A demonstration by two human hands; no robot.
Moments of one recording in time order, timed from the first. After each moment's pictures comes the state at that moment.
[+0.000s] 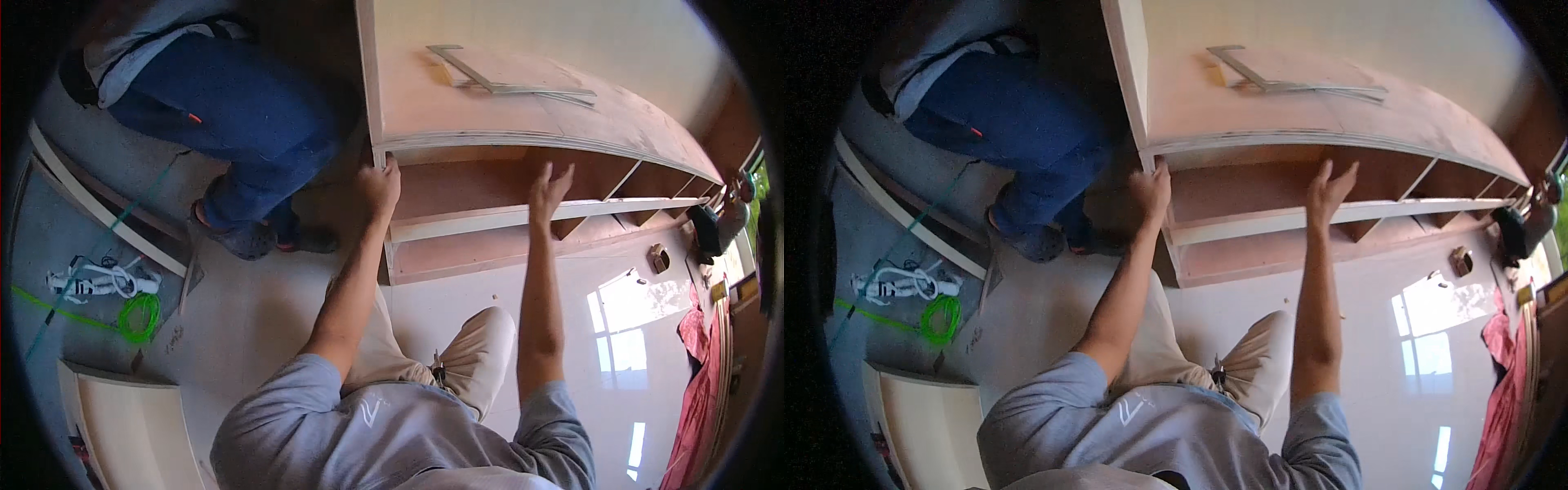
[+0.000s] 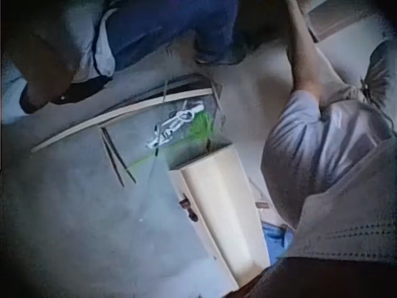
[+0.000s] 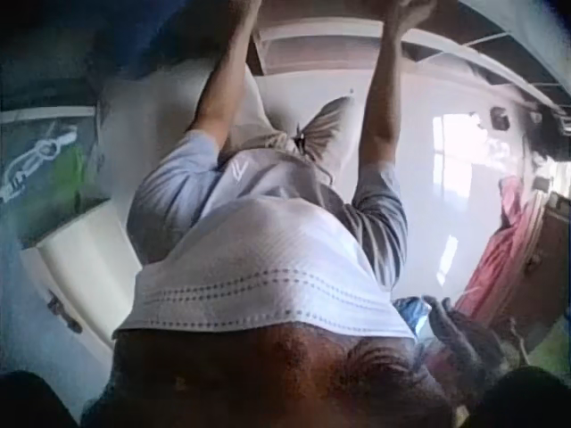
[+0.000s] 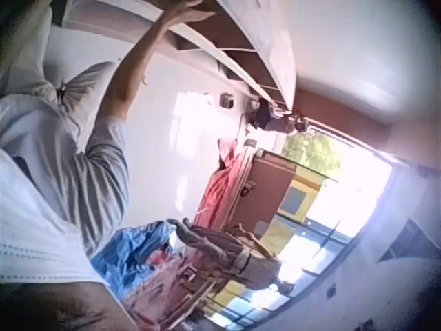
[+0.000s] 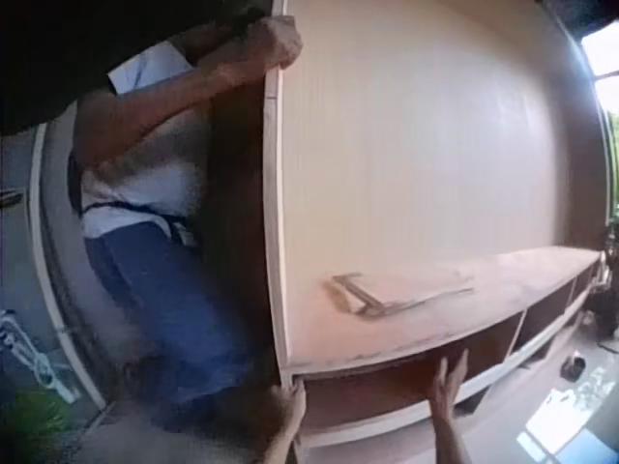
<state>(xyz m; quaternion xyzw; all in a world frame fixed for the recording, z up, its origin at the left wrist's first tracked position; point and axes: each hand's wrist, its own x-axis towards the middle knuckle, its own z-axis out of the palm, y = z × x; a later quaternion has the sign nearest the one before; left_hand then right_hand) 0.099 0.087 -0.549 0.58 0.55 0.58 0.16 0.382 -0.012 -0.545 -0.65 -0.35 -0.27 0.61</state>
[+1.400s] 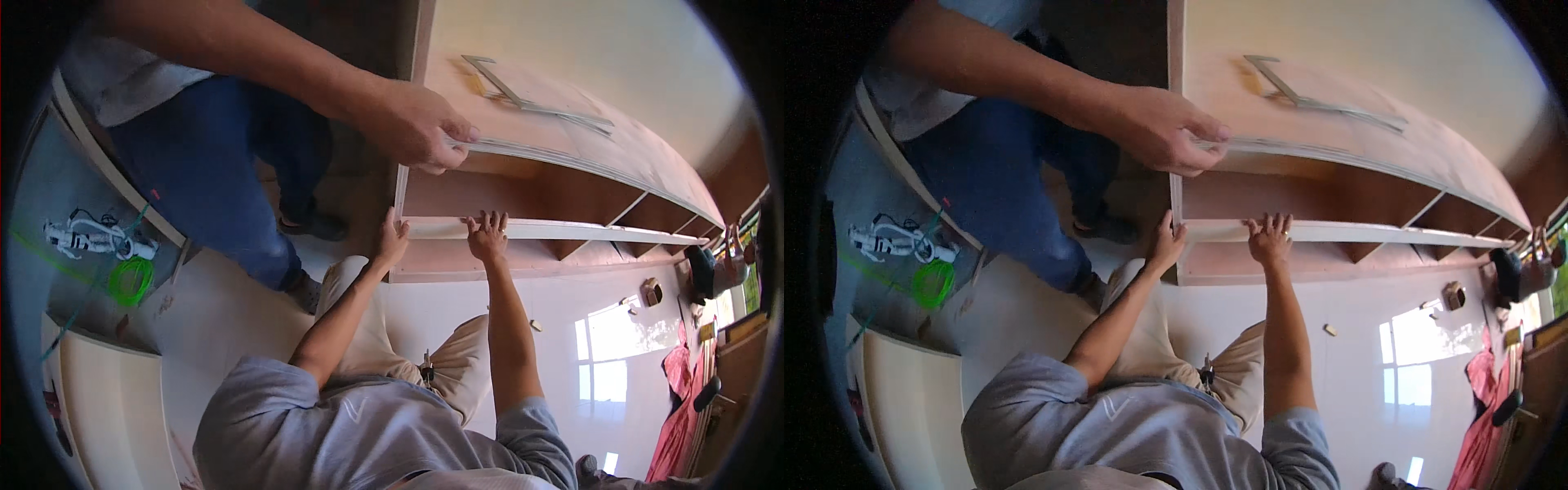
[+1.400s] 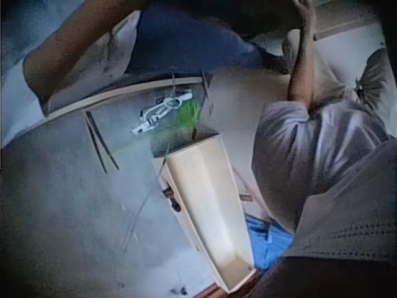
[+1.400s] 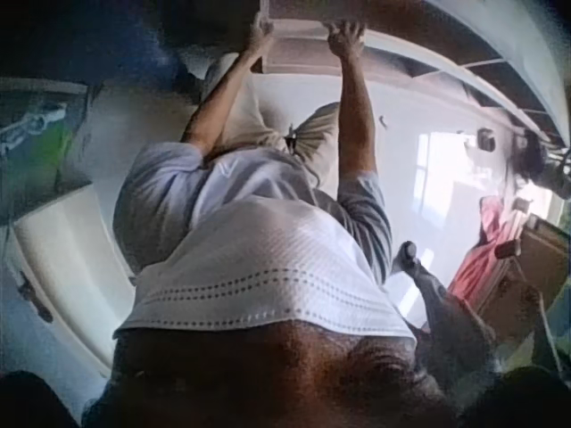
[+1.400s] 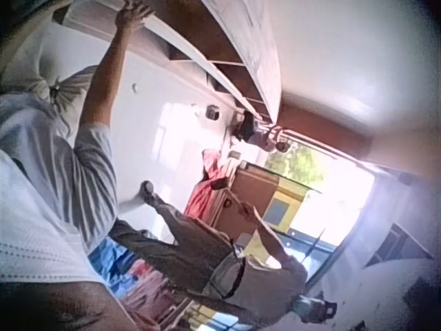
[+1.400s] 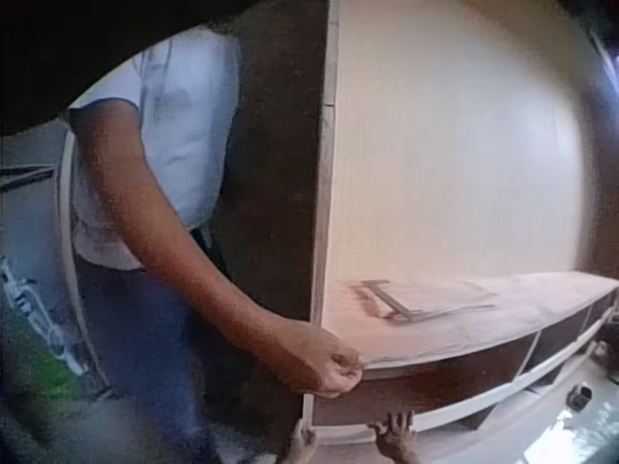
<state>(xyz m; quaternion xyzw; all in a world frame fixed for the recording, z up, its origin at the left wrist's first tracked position) 0.059 0.006 -0.666 0.67 0.48 0.47 0.31 0.288 -0.035 -0.651 -0.83 -0.54 0.00 0.14</state>
